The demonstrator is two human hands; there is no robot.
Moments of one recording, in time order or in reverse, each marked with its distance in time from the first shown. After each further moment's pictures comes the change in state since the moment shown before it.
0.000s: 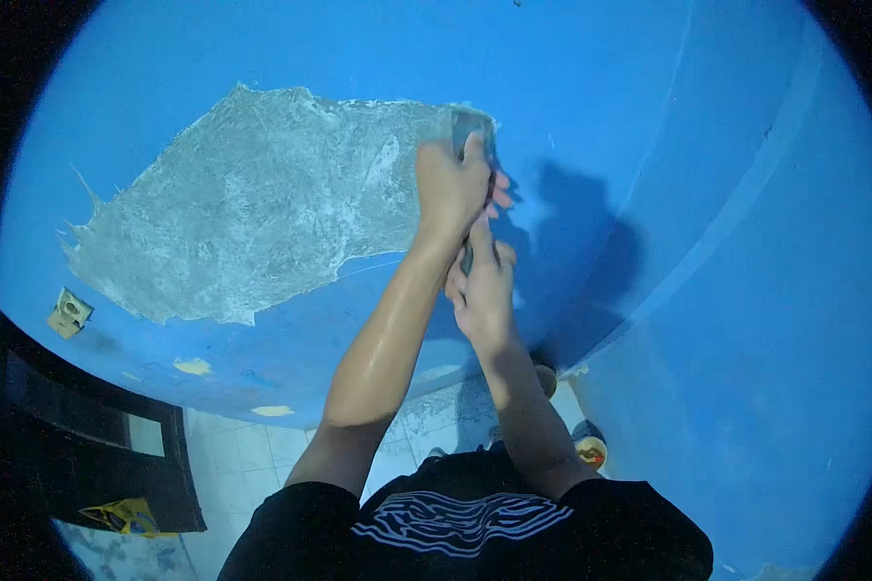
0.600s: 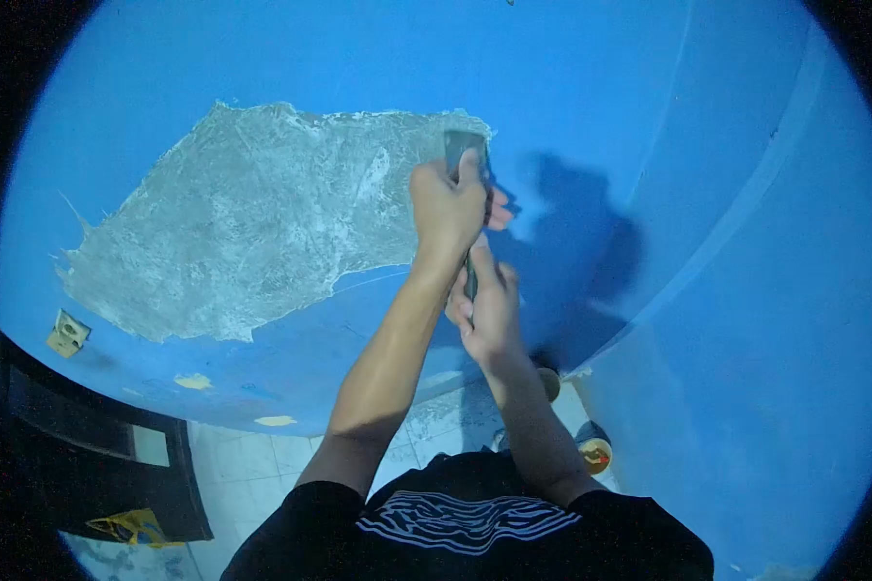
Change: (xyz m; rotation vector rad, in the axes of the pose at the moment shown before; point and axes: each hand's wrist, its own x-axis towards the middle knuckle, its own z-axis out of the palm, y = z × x) left_hand -0.002 -0.001 0.006 -0.074 0.032 -0.007; right_hand -0.004 -0.018 -0.004 -0.076 -0.058 0.046
